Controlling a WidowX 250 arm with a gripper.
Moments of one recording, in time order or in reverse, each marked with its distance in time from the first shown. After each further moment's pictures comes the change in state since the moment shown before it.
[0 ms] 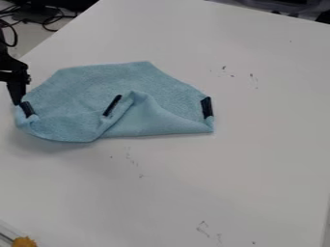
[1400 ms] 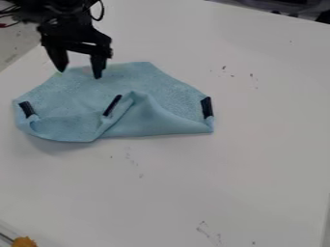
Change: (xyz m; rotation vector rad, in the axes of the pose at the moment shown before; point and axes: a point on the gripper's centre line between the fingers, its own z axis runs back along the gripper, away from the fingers) arm 0.049 -0.121 0.034 -0.108 -0.088 -0.150
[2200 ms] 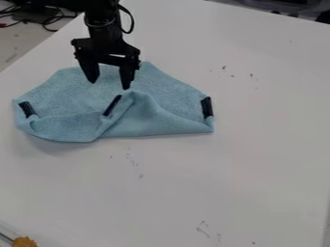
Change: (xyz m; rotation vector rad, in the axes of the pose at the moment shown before) arm 0.004 -0.036 -0.022 -0.078 0.051 -0.059
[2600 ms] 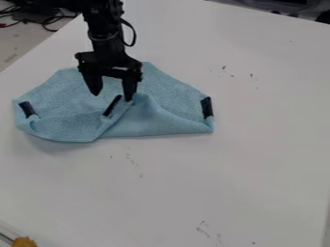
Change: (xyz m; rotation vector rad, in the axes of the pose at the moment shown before) arm -0.008 -0.005 -0.022 -0.024 0.050 0.002
